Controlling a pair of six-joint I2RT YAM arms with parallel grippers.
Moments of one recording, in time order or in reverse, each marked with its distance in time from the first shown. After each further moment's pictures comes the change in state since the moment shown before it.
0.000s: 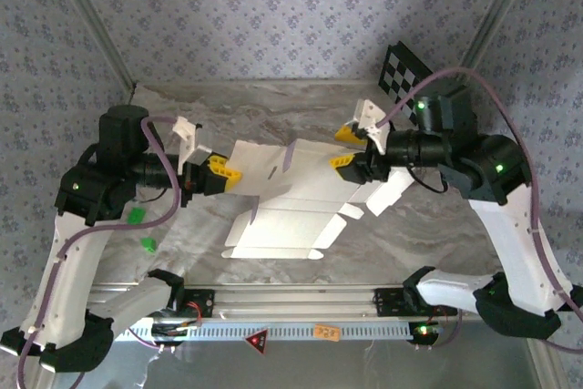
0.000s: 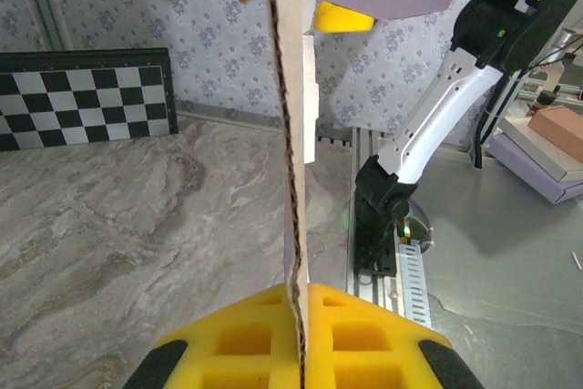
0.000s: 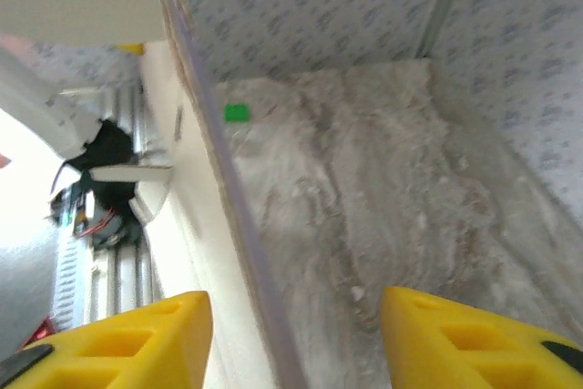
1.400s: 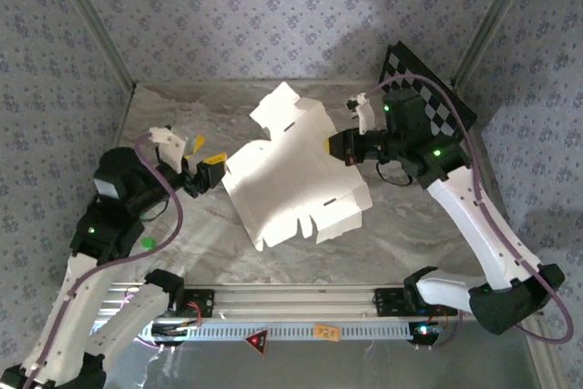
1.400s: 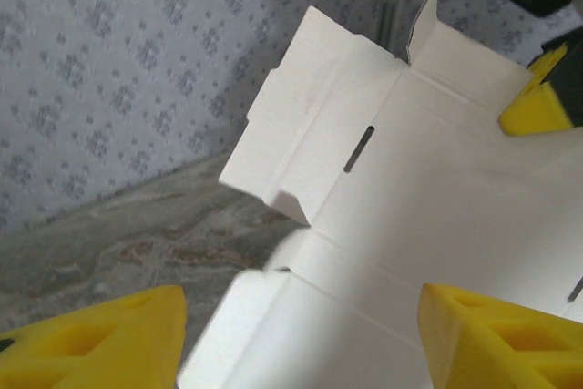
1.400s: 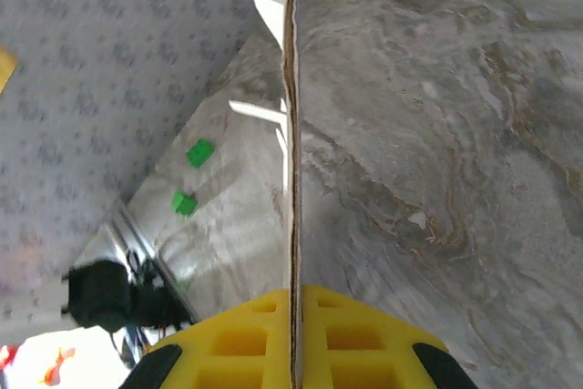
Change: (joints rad) left arm -0.008 -0.278 -0.472 0.547 -0.715 -0.386; right arm -0.156 0.001 -0.516 0.486 0.019 0.779
